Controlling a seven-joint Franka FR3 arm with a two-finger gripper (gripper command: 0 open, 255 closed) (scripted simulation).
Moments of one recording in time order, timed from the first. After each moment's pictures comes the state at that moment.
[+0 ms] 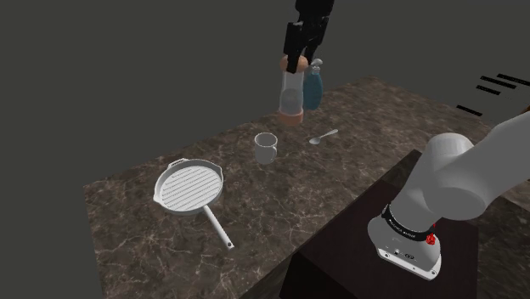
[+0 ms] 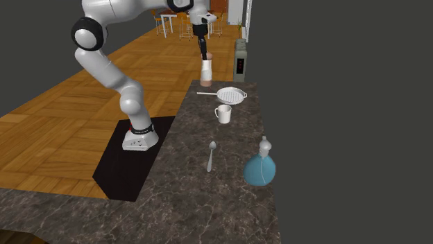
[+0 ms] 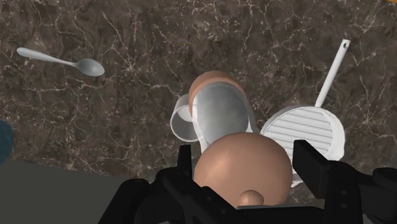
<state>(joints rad) 0.14 -0.49 0.06 -1.99 0.03 1.58 0.15</state>
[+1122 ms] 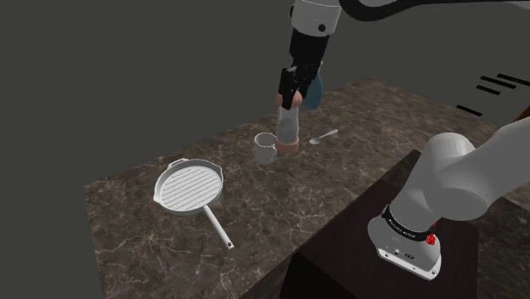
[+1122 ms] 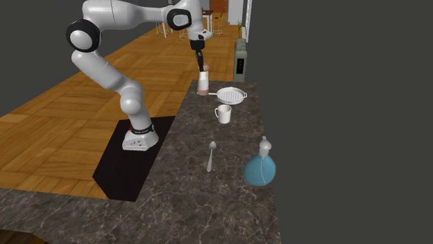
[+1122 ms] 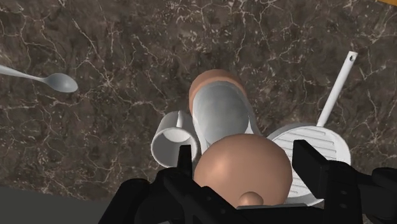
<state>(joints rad) 0.16 -0.56 0.12 -2.24 0.06 1.76 0.21</state>
